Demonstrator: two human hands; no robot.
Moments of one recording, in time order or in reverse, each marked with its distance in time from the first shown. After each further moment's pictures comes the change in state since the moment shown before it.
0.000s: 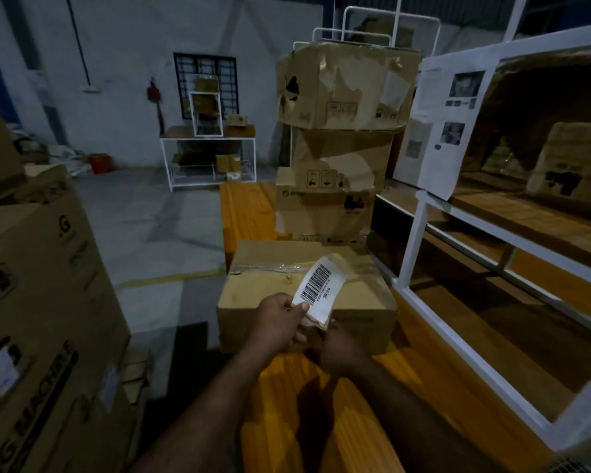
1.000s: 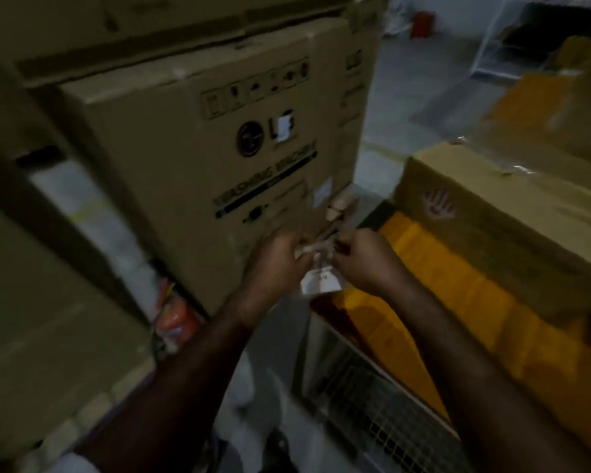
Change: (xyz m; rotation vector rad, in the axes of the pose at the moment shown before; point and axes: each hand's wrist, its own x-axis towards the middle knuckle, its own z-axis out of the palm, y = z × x) left_hand -0.247 -0.092 0.030 0.518 0.796 -0.314; right_hand -0.146 -0.070 0.026 0.047 -0.437 -0.823
